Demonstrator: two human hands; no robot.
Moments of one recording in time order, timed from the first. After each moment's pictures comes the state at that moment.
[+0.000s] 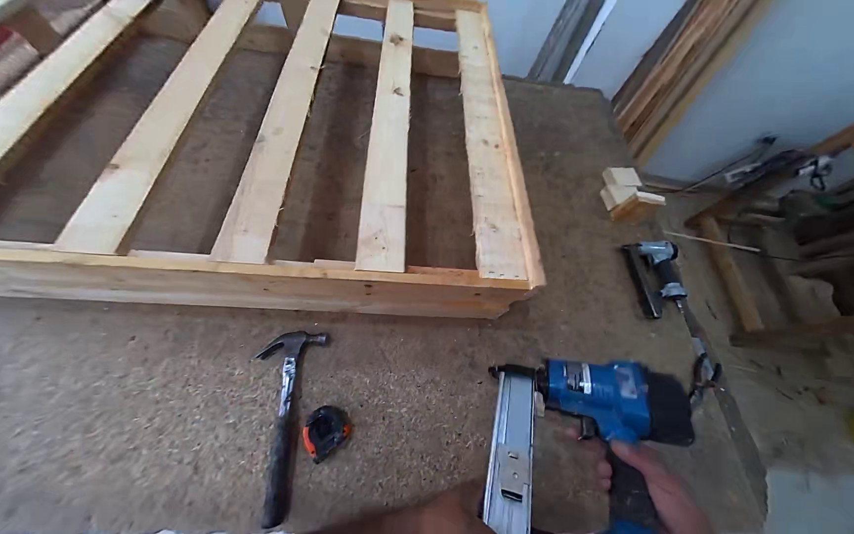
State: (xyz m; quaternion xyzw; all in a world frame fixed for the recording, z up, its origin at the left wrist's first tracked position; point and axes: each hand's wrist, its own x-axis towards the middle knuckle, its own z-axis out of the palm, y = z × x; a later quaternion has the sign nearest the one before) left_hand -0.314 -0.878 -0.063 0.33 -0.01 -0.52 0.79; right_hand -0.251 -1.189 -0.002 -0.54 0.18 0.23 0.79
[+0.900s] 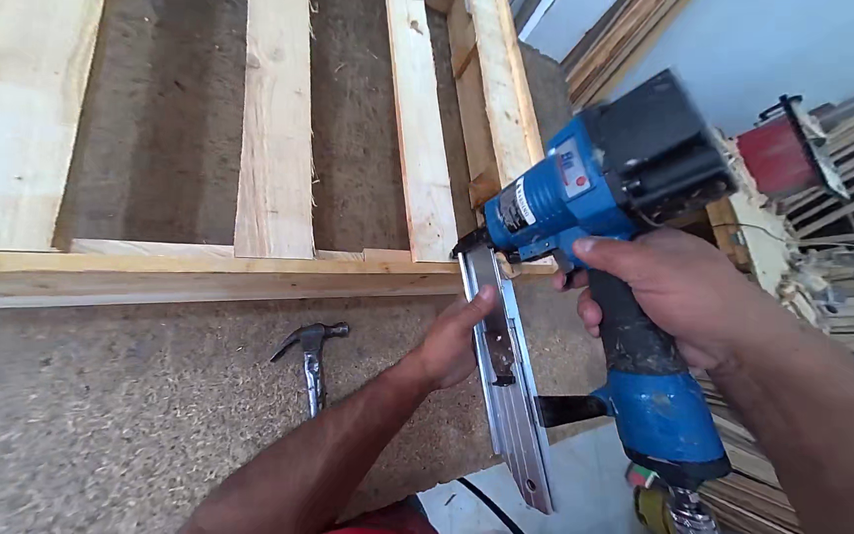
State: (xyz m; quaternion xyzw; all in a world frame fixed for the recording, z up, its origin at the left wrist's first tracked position) left_hand -0.133 -0.721 0.025 0.21 0.01 -0.33 0.92; right_hand -0.095 -0.836 0.237 -0.84 0.22 0.19 0.45
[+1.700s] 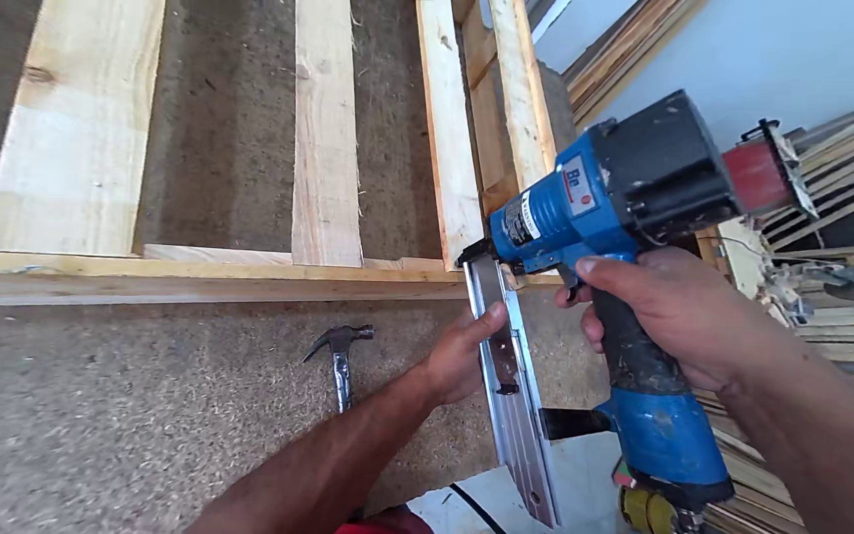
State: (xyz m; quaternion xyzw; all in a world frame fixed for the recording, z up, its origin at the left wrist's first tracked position) left_hand -0.147 -0.673 0.021 0.16 0.01 -0.34 0.93; right_hand -0.105 -0.767 0.244 -0.86 0.25 0.17 0.40
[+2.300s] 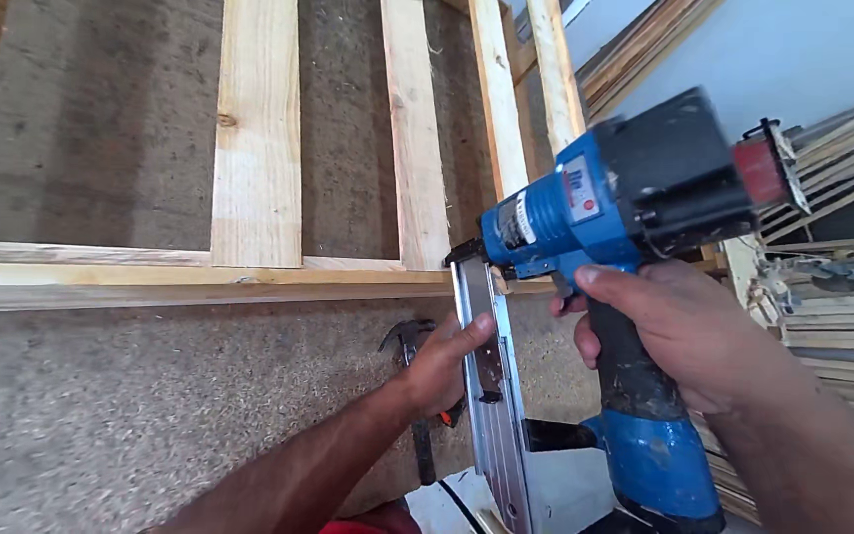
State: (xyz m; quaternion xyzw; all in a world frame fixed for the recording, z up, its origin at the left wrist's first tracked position) left_hand -0.178 -0.501 0.022 0.19 0.01 -0.35 0.92; right_hand -0.136 -0.613 0.241 -0.86 0.23 0.18 0.43
